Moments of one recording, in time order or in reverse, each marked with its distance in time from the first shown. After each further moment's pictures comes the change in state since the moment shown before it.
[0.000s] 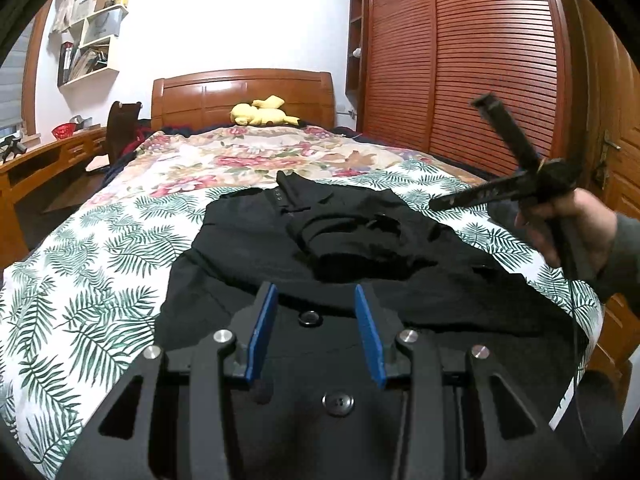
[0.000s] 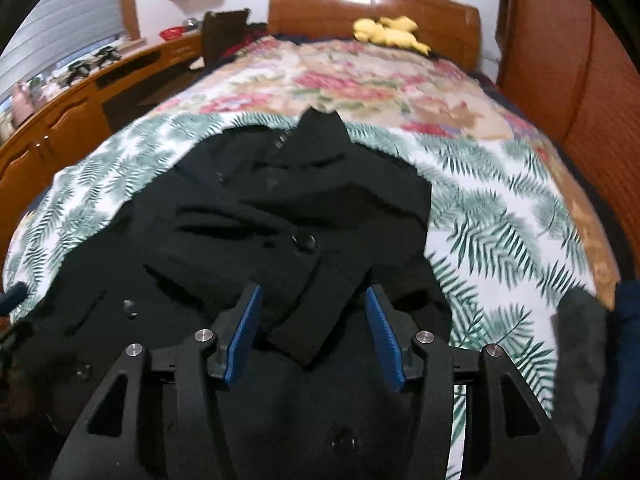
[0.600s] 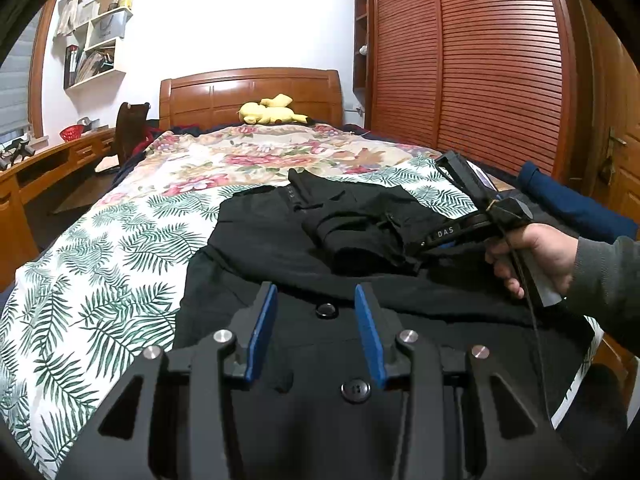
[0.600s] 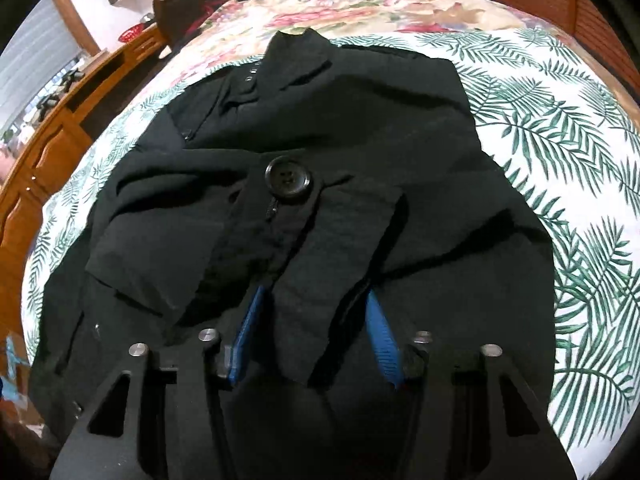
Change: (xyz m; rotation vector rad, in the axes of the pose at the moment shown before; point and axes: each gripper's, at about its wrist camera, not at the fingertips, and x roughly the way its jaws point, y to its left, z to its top) left arm -0.010 0.005 -0.001 0.010 0.010 0.036; right arm 0.086 -0.009 -0.023 0.227 0.168 0.132
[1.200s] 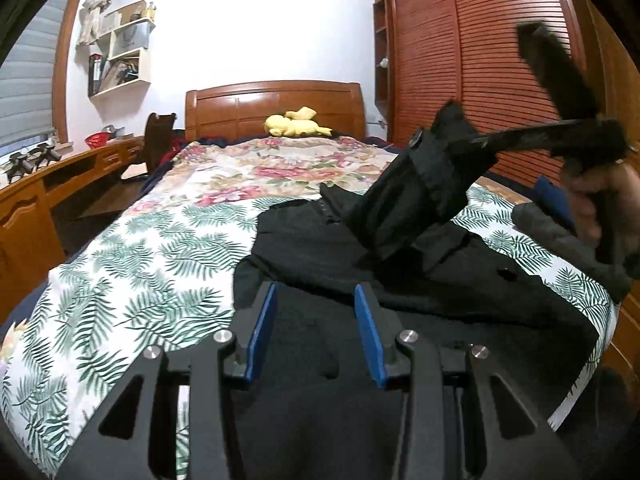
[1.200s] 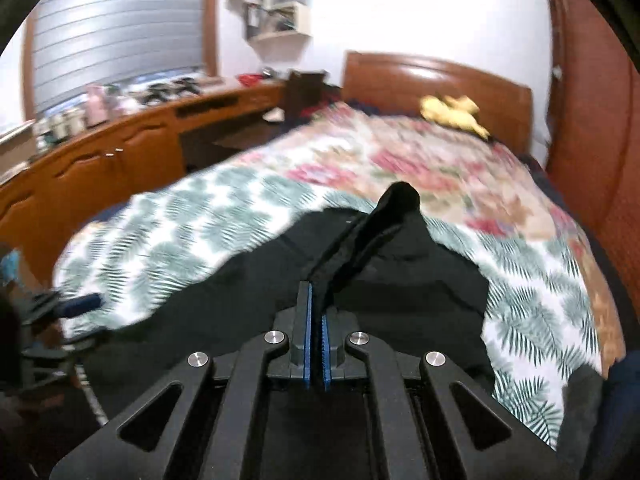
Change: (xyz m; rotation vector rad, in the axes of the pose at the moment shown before) left arm -0.044 0.027 0.000 -0.018 -0.047 0.089; right arm -0.174 0.151 -0.014 -0.448 -0.392 0.048
